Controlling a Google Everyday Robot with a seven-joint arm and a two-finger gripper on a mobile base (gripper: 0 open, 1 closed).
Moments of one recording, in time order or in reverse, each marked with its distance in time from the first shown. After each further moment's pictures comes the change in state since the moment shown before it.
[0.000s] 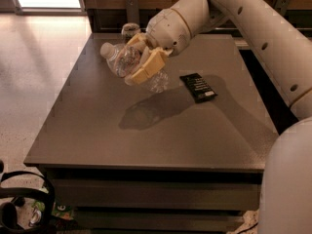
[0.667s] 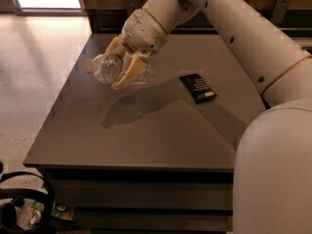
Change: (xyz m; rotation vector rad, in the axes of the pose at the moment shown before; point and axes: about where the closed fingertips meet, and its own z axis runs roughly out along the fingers) arm 0.015 -0.035 0.033 -0.032 0.204 -0.181
